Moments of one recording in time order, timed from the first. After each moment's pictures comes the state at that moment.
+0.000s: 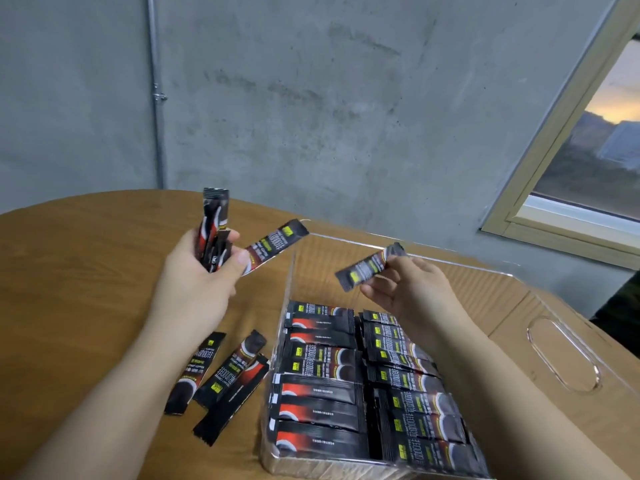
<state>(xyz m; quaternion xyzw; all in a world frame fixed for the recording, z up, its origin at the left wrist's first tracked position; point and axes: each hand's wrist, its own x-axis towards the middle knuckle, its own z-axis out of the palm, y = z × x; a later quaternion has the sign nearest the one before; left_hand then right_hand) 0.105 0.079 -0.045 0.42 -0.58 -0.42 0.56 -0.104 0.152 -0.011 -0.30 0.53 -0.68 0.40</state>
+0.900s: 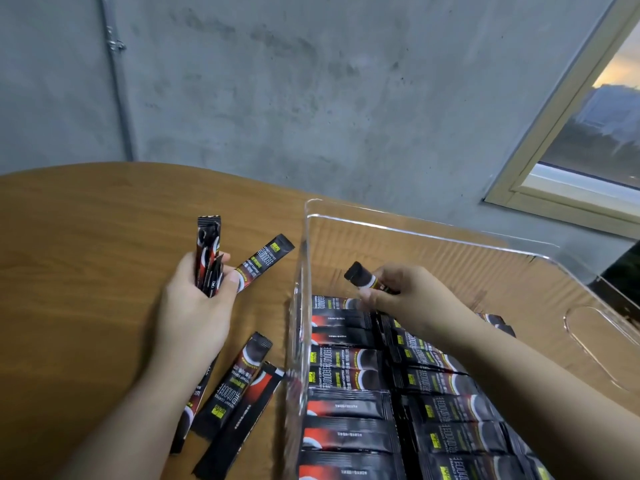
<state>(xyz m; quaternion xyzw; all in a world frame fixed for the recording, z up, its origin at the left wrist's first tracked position) 0.089 0.039 -0.108 0.49 -0.56 -0.43 0.51 -0.125 0.131 -0.051 -0.53 0.77 -0.28 0.21</state>
